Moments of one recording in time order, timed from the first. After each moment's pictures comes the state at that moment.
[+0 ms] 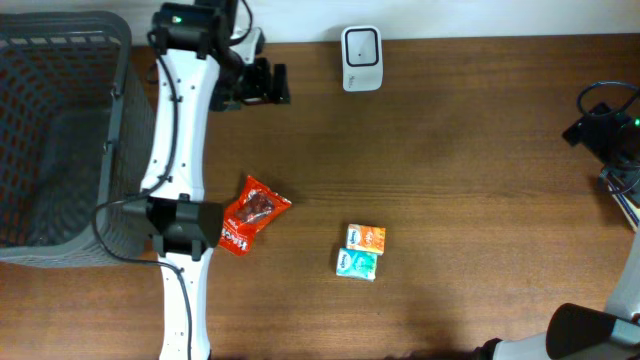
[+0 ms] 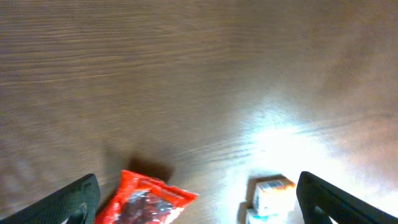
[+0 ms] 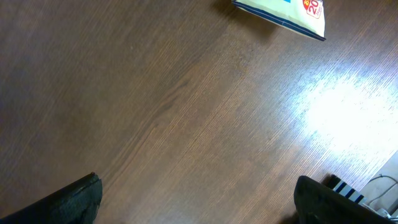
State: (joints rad) left arm -0.19 2.43 2.80 -1.69 0.29 -0.13; right arm -0.38 1.64 1.93 -1.55 0.14 0.55
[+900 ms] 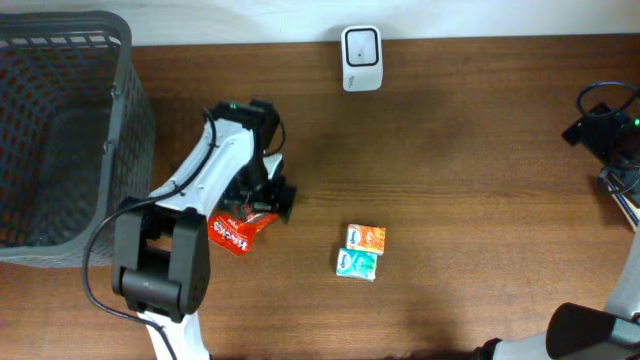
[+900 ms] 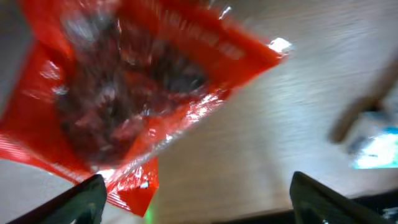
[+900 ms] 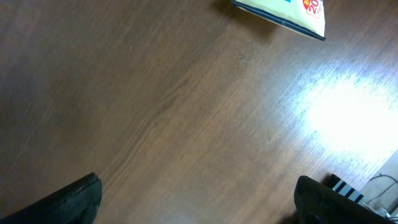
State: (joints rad) left arm -0.31 2.00 1.53 -1.34 0.13 -0.13; right arm -0.38 1.64 1.93 -1.56 0.14 0.55
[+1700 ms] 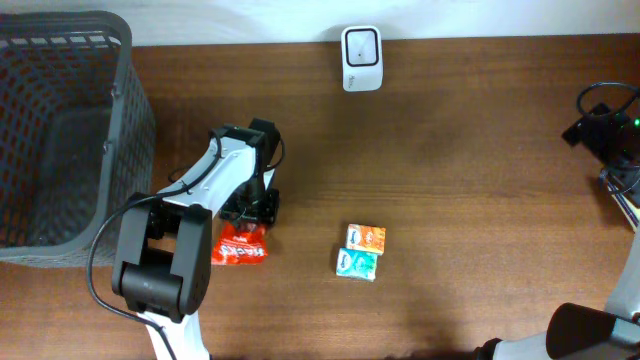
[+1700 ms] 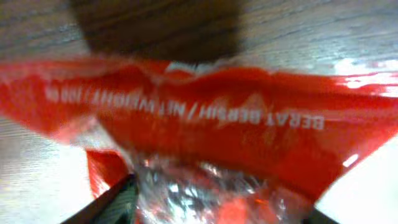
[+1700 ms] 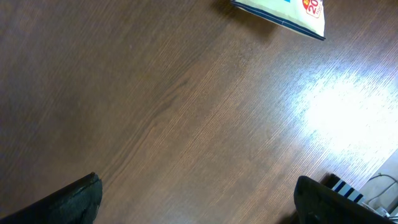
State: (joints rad) left arm -0.31 2.00 1.38 -1.14 -0.03 -0.14; right arm -0.38 1.64 1.93 -1.56 0.14 0.55
